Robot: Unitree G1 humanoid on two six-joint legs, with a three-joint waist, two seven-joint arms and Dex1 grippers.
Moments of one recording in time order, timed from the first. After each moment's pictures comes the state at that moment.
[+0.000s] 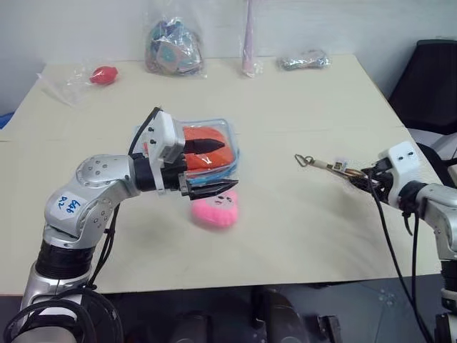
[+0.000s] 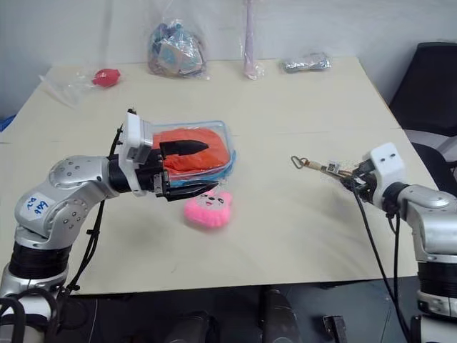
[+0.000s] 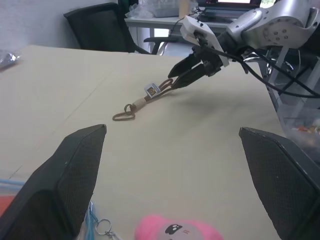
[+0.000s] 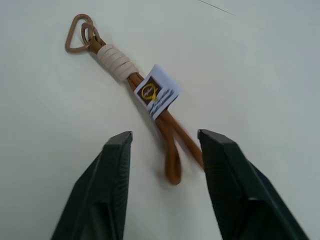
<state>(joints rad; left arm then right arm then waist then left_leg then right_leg) -0.58 0.67 0.00 -0.34 -0.66 0.63 -0.83 -0.37 -0.84 -0.24 0.01 0.25 0.71 0.73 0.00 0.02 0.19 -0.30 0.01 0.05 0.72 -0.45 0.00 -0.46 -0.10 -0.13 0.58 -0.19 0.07</state>
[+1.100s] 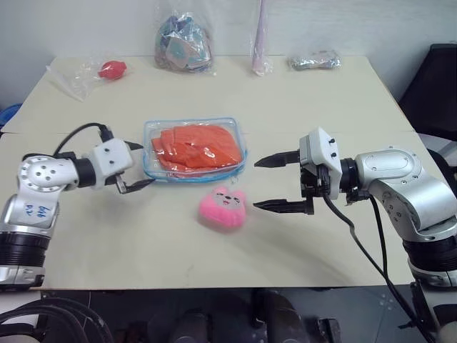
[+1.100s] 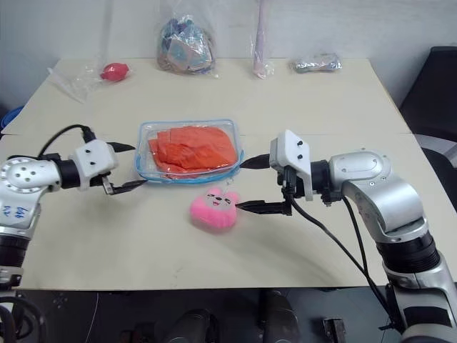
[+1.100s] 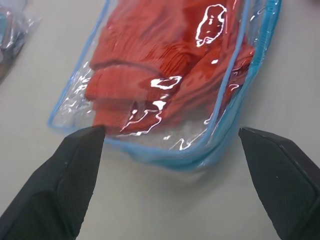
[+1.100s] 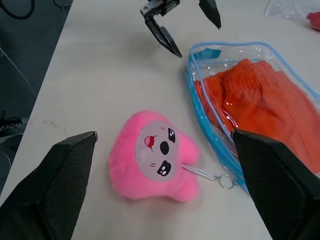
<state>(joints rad) -0.55 0.90 -0.02 0.30 -0.06 -0.08 -0.92 -0.66 -0.75 0.12 -0.31 0.51 0.59 1.15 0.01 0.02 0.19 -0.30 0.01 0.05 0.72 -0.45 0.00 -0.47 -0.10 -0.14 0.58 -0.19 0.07</state>
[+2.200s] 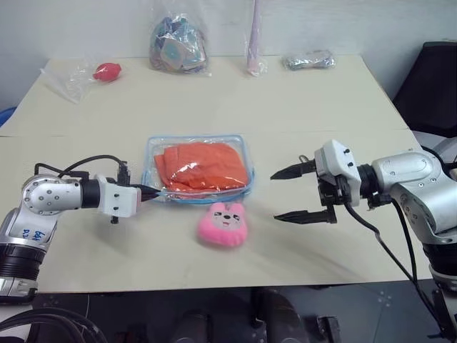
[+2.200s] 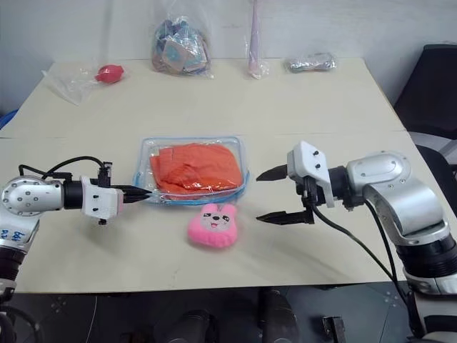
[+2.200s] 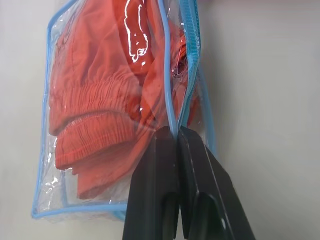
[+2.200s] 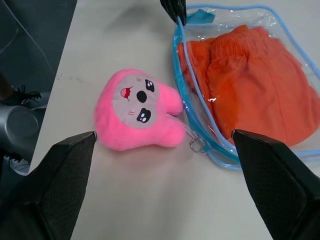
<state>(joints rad) -0.45 0.96 -0.05 0.30 0.00 -0.63 -1.04 -0.59 -0.87 0.10 -0.27 0.50 0.54 1.30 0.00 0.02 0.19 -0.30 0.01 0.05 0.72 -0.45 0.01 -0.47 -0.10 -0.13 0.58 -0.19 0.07</state>
